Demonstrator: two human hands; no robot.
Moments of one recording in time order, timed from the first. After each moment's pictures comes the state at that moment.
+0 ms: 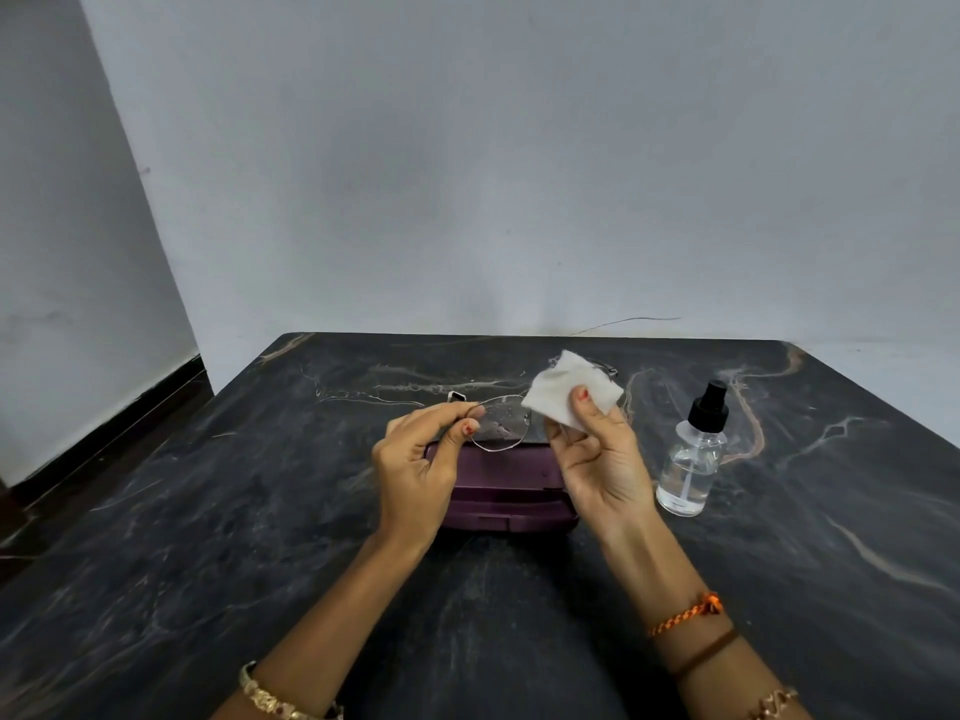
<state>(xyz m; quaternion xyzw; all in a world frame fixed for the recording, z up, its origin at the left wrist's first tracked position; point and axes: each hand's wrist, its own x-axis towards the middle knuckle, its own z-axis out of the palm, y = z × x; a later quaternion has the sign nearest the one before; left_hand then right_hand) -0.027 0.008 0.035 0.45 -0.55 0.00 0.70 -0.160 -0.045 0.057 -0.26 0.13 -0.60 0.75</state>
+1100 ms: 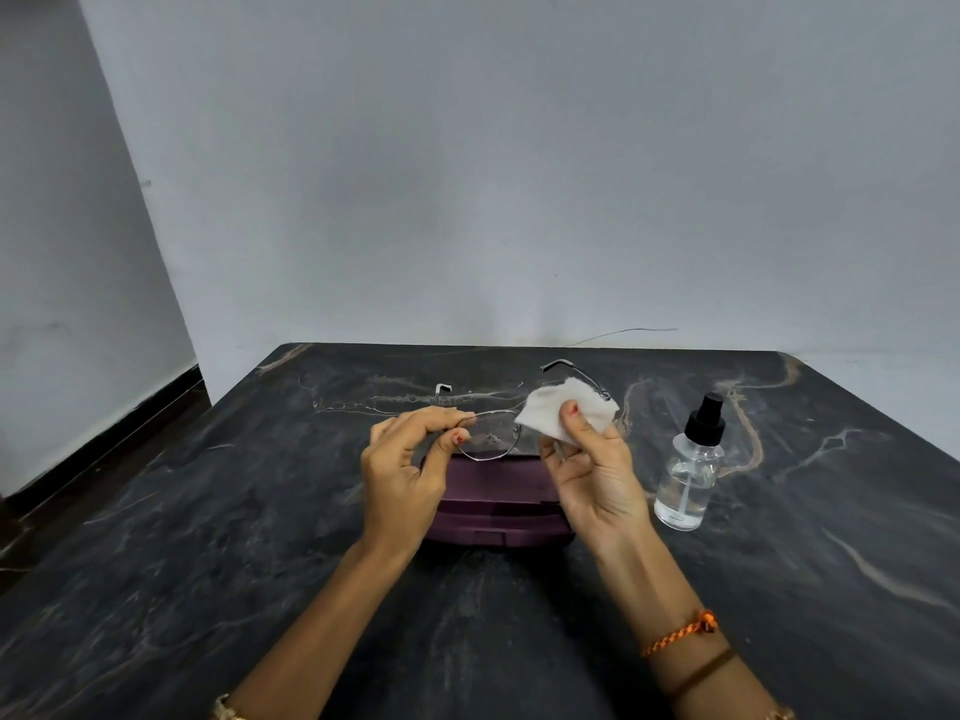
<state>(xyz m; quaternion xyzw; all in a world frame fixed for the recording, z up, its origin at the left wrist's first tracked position) -0.018 0.003 0.037 0.47 -0.56 0.03 0.68 -0.158 -0.047 0.055 -0.26 0.15 -0.60 0.74</state>
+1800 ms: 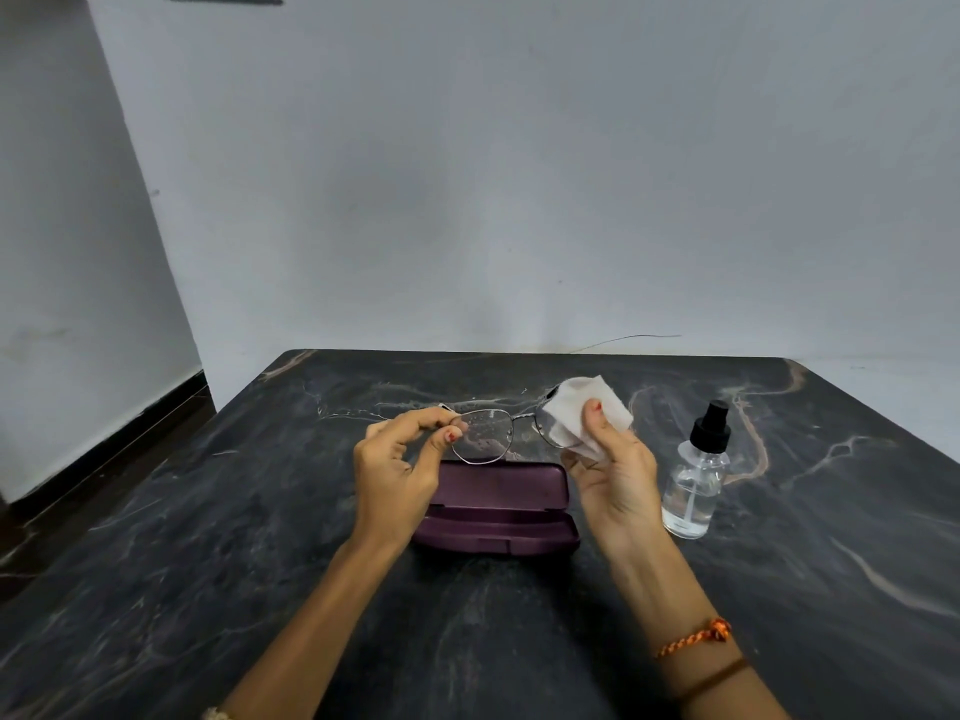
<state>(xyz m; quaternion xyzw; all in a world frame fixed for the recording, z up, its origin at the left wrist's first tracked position) -0.009 0.007 0.046 0.49 -0.55 -0.01 0.68 -0.165 -0.049 0.058 -0.30 0.22 -0.62 0.69</state>
